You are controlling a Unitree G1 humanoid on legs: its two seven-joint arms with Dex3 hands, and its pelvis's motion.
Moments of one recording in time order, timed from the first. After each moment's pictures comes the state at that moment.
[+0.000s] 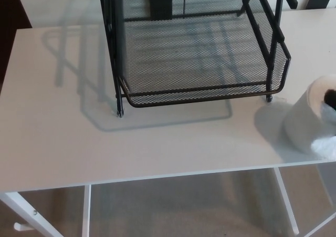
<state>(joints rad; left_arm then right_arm) 0.05 0.71 0.22 1.08 -0.06 -0.02 -0.24 -0.27 -0.86 0.26 0.19 -0.63 0.02 0.13</state>
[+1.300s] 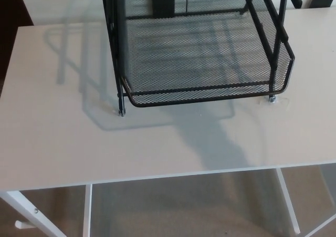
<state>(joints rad) -0.06 0.70 0.20 1.22 -0.05 -0.02 -0.22 -0.93 -0.83 0.13 0.06 -0.40 0.06 0.44</state>
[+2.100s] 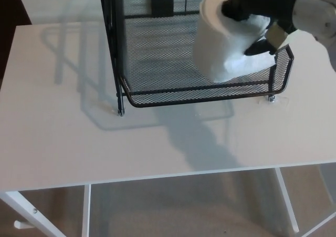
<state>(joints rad) -0.06 0.70 0.19 1.24 -0.04 -0.02 -0.22 -1.04 -0.58 0.58 0.41 -0.61 0.09 0.55</state>
